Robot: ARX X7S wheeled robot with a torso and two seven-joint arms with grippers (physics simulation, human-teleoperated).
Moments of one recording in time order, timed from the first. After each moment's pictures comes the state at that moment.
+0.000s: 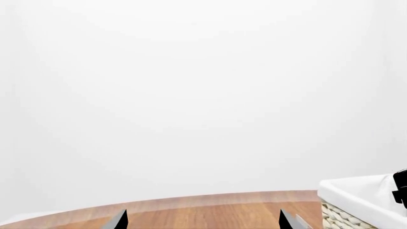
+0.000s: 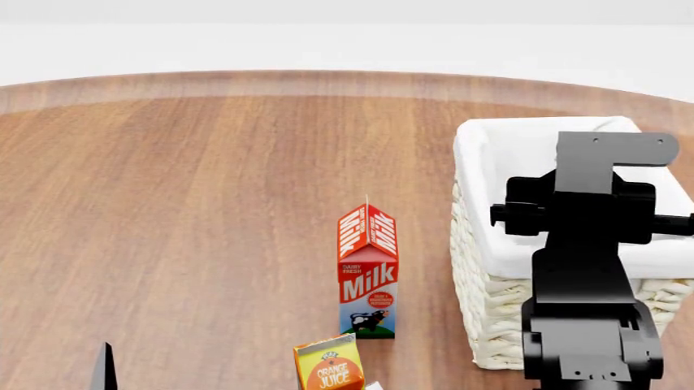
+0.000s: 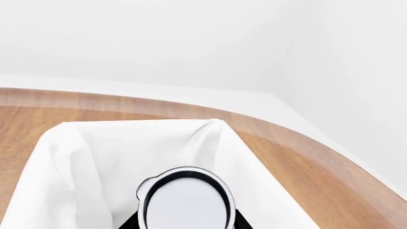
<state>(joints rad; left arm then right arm) 0.22 -0.35 0.29 0.75 -0.08 -0.10 -0.39 1.18 0.19 -0.15 1.31 0.04 0.05 0.21</state>
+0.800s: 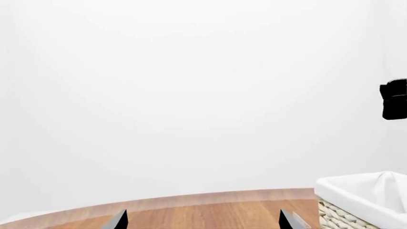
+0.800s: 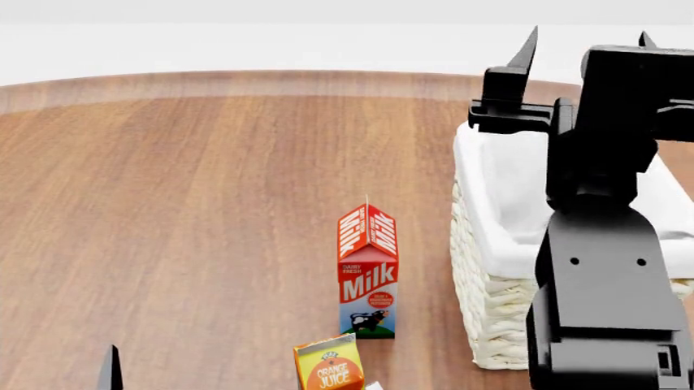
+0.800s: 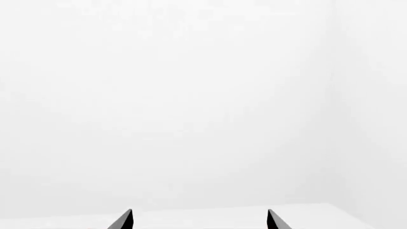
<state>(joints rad) 0.22 -0.36 0.31 0.74 -0.08 -0.10 -0.40 0.92 0.23 -0.07 0.38 0.14 0.20 0.13</state>
